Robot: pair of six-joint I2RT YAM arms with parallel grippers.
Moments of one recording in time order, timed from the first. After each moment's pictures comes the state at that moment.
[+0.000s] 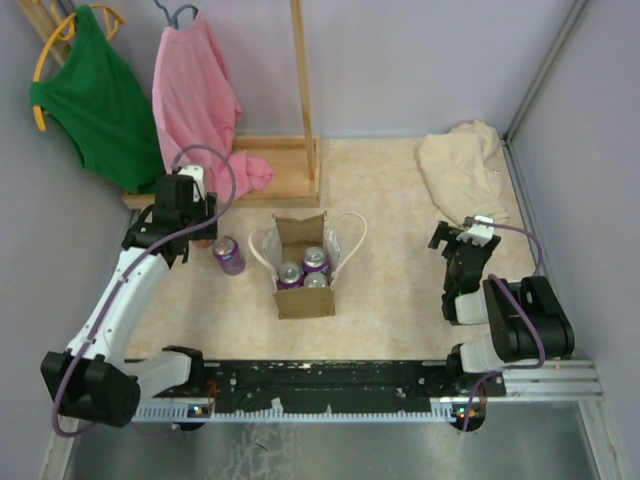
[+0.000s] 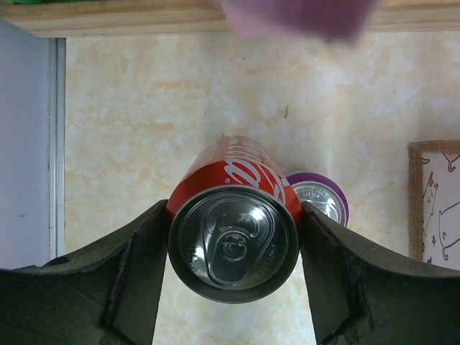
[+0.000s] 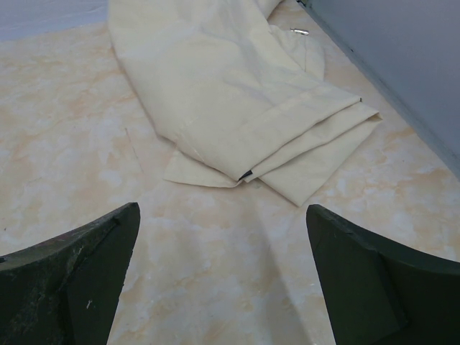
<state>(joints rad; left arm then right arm) -0.19 1.13 1.05 -0.63 -0.29 -0.04 0.06 1.44 0.16 1.21 0.36 0.08</state>
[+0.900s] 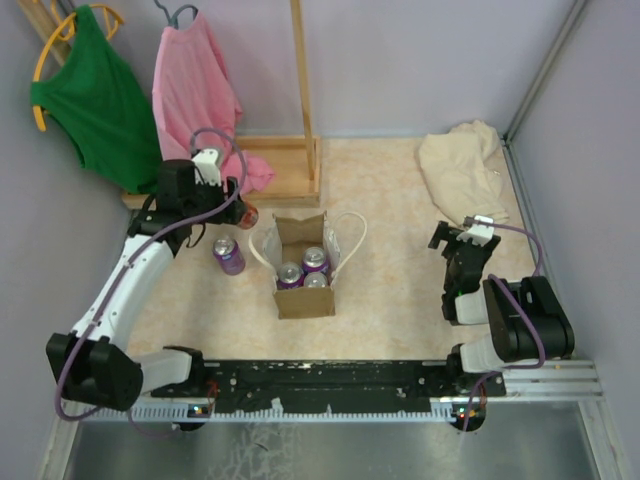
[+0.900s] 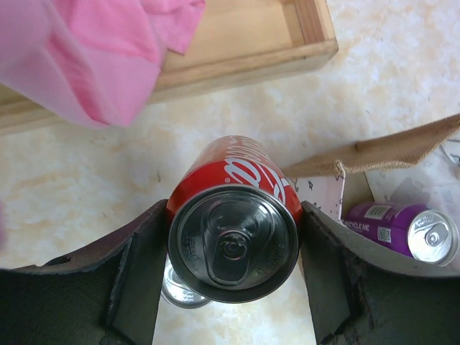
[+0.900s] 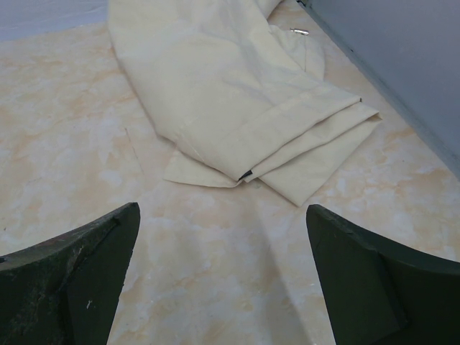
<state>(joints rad) -0.20 1.20 1.12 -0.46 0.13 -0.07 0.06 1.44 0.16 1.21 0.36 0.08</state>
